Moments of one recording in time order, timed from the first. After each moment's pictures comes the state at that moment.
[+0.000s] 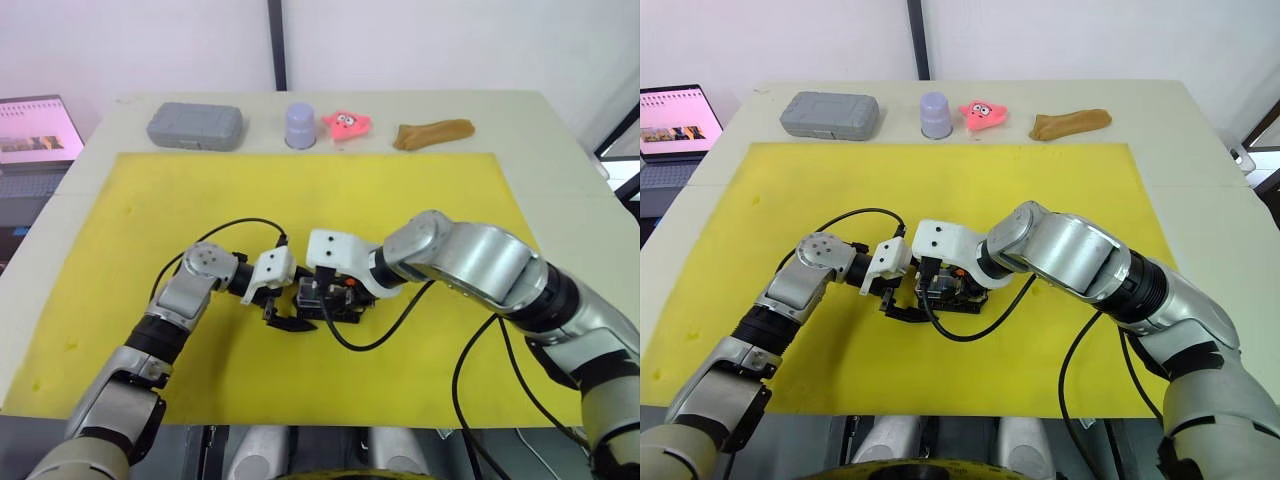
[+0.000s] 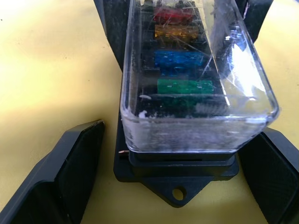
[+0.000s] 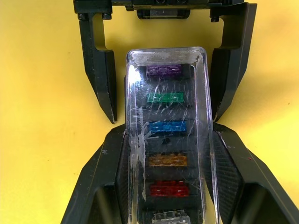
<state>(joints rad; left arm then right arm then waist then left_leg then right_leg) -0.57 0.49 -0.33 0.31 -0.16 0.04 -1.41 -1.02 -0.65 0.68 -0.43 0.51 1.37 0.76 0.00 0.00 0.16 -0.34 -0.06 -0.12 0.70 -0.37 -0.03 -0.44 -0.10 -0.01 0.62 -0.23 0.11</state>
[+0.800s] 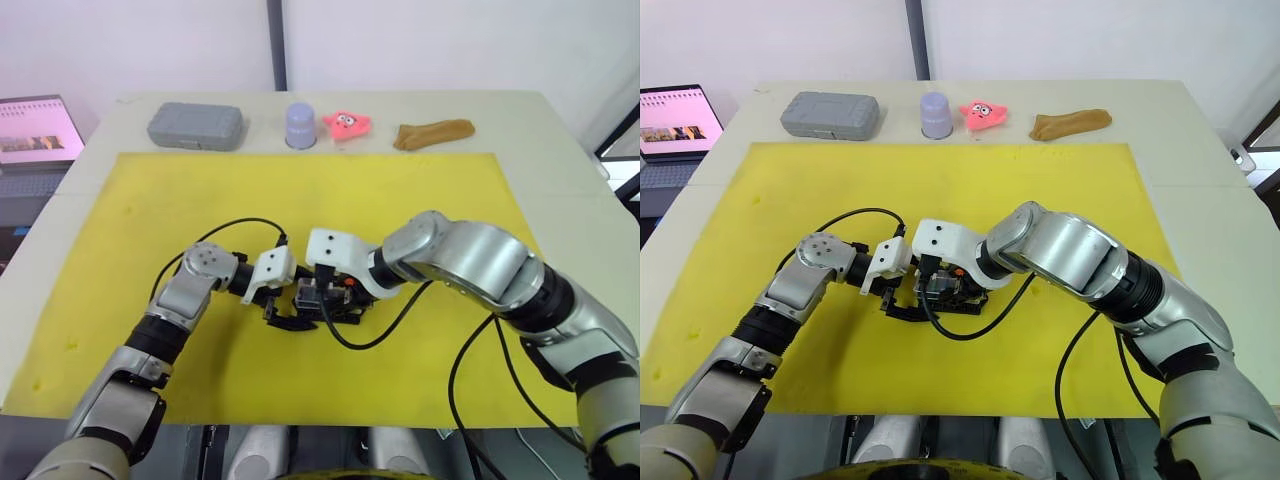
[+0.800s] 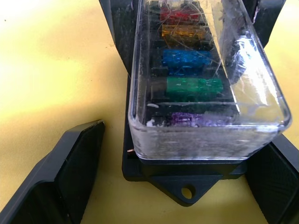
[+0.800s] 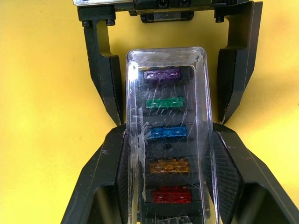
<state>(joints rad) -0.57 0.49 -0.33 0.32 -0.16 0.03 -1.41 -1.00 -0.63 0.66 -0.41 0.52 1.39 0.77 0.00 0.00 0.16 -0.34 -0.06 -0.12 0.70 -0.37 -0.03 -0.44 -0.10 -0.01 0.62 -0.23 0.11</state>
